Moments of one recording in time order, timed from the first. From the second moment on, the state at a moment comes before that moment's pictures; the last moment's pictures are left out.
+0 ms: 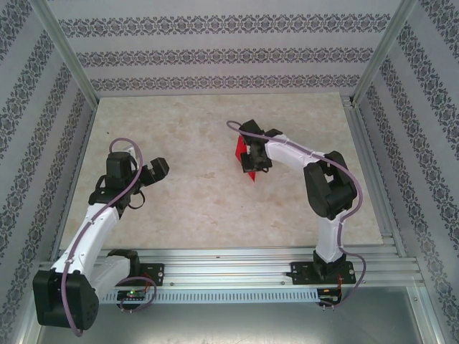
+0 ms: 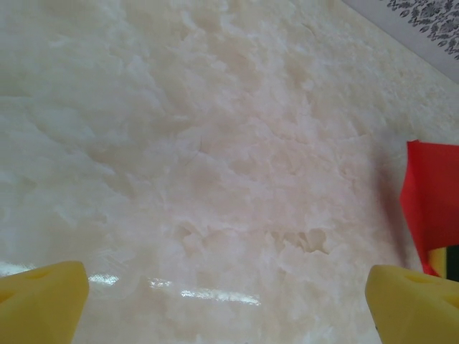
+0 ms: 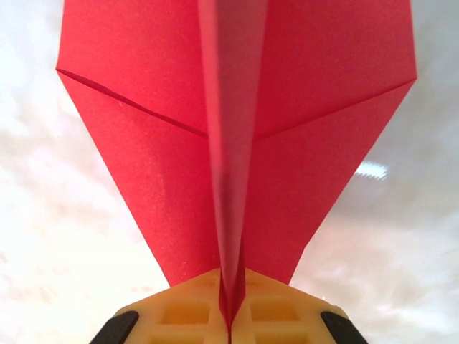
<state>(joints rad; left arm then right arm) -0.07 0.96 0.65 -0.35 0.19 -0.53 0.50 1.97 1.48 -0.78 0.01 0.30</state>
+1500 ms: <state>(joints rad) -0.07 0.92 0.67 -0.41 0.07 -0.51 0.36 1.52 1.36 -0.81 0.13 0.22</state>
